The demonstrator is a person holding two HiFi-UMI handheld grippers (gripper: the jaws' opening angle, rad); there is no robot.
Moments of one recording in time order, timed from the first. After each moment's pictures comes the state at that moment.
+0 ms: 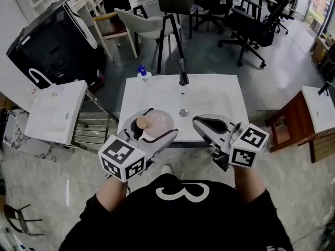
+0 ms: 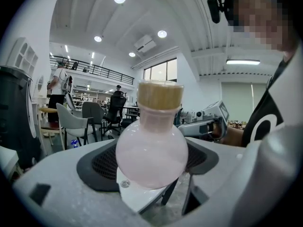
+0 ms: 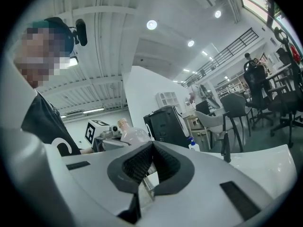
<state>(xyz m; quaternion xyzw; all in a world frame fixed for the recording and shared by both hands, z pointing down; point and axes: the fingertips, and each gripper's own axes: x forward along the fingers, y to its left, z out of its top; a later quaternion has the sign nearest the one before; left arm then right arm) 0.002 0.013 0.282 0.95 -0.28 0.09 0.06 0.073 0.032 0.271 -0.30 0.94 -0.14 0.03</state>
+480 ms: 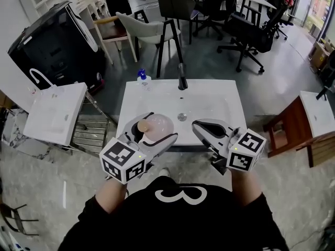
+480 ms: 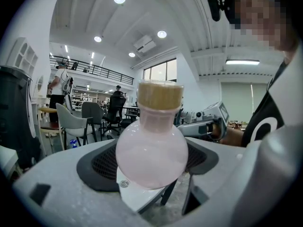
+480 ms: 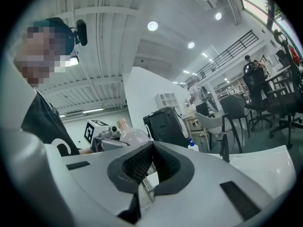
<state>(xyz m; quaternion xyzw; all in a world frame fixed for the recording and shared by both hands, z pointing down) 0.007 0.018 0.284 0.96 -0.28 0.08 0.06 0.079 0.036 0.274 -0.30 0.94 -0.13 0.03</state>
